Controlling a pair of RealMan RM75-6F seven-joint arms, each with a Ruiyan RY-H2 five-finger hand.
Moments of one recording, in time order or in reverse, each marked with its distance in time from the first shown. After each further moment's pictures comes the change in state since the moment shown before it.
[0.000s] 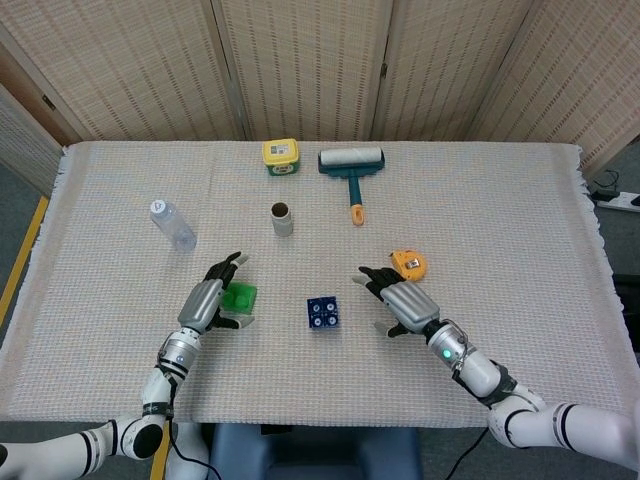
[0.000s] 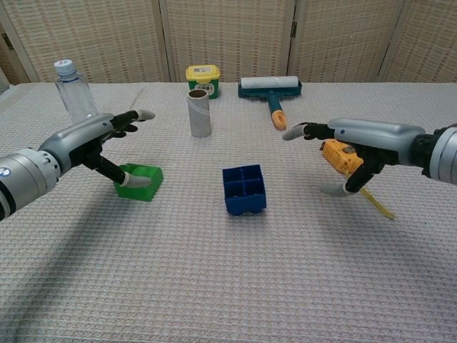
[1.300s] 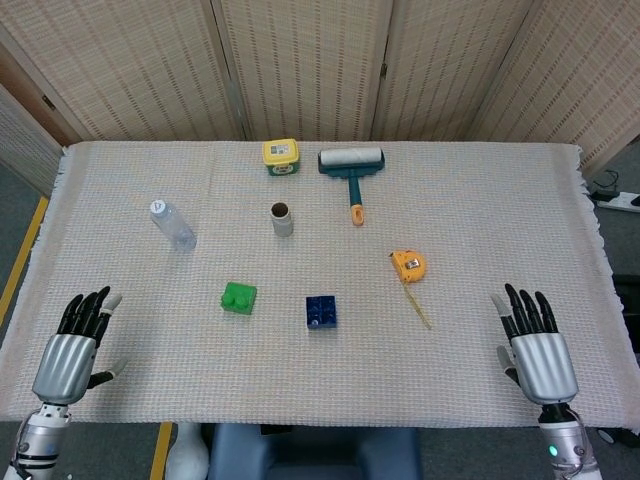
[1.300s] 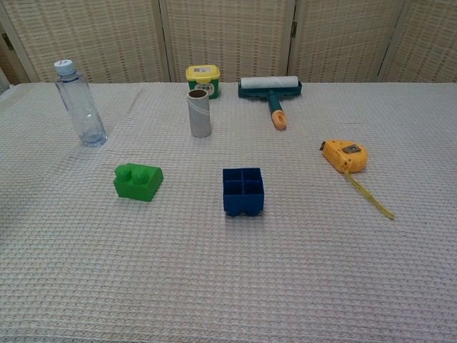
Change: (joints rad) left arm 0.403 0.375 0.282 -0.102 0.383 0.548 0.209; right arm -0.540 0.132 -0.176 -0.178 -0.152 0.783 -0.530
